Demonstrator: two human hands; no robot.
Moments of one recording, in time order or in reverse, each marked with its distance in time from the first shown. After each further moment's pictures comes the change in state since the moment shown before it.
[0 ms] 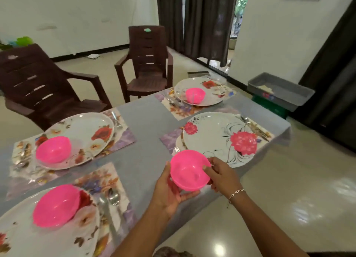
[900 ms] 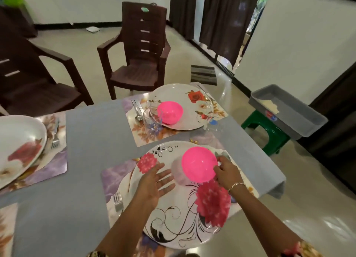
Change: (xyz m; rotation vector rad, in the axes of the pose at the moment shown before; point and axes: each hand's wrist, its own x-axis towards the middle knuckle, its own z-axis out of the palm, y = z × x) left_hand 0.235 0.019 0.143 -0.012 0.240 -0.003; right_hand 0.273 0.082 -0.165 -0.351 -0.007 0.106
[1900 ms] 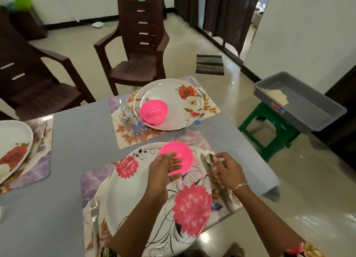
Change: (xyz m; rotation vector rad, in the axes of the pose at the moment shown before) left_hand -0.002 -0.025 0.114 0.237 0.079 0.322; right_hand 0.045 0.064 -0.049 0.213 -0.016 -0.066
